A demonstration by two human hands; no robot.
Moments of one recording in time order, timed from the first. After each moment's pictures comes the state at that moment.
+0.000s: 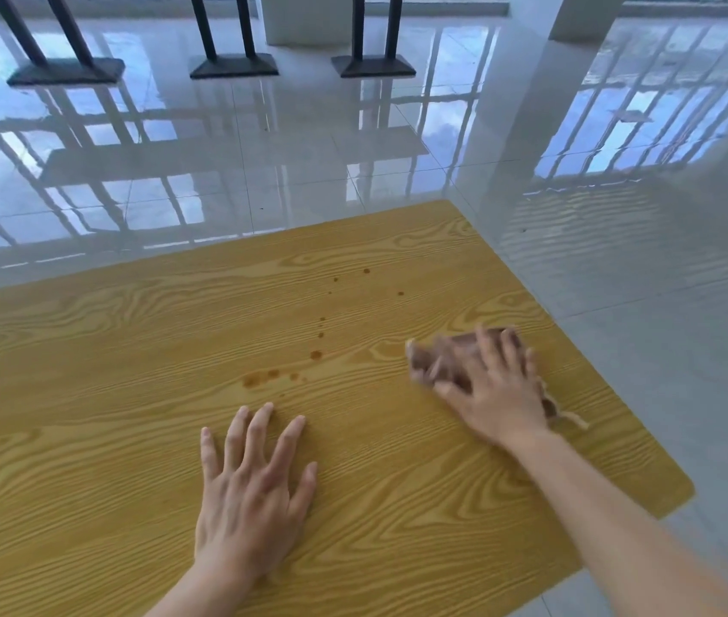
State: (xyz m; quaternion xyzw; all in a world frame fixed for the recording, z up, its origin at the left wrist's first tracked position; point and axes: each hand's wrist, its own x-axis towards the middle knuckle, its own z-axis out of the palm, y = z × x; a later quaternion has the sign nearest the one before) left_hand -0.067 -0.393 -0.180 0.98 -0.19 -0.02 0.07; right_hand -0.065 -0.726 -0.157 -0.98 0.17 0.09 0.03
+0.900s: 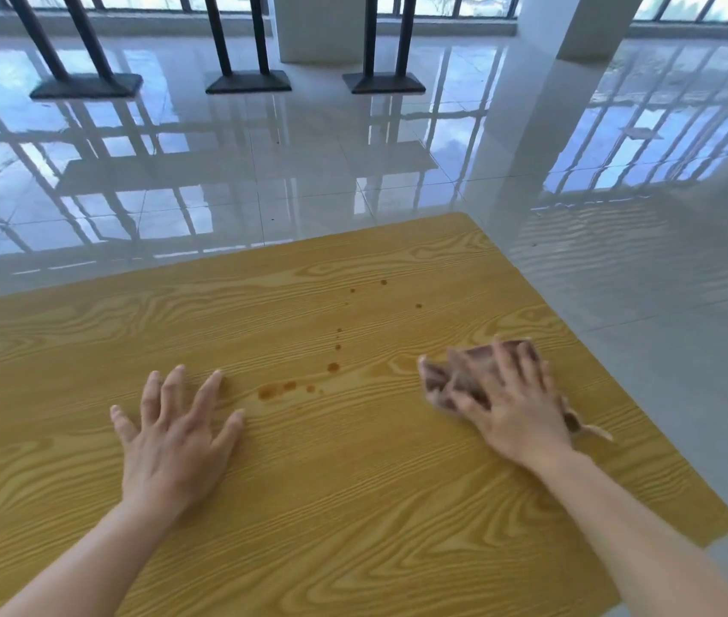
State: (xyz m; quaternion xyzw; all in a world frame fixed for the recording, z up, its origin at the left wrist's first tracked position) left_hand 0.023 -0.325 -0.170 0.99 -0.05 -0.04 0.08; right_hand -0.063 -0.727 -0.163 -0.98 0.16 0.10 0.02
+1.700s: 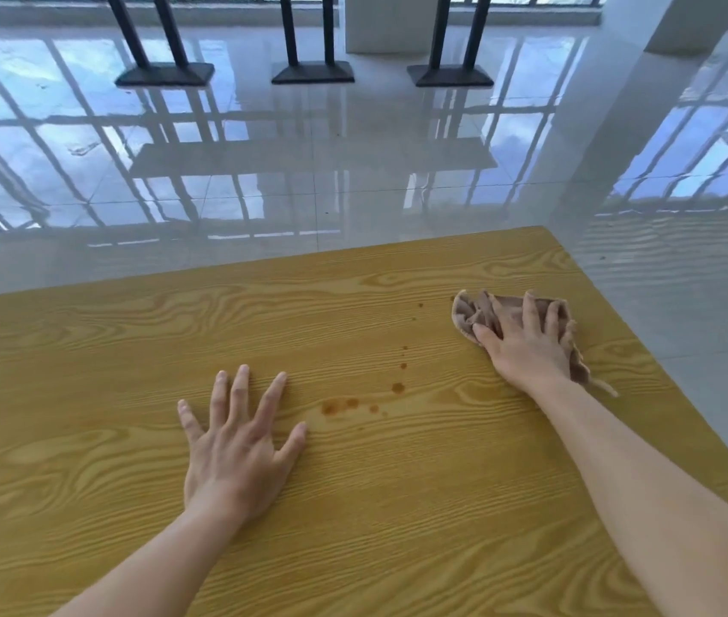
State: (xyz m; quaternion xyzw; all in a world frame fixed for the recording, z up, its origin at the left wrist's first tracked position) left_hand 0.030 -0.321 -0.177 1.00 -0.05 -0.07 0.04; right_hand 0.088 -0.707 -0.160 -0.97 0.20 0.13 0.10
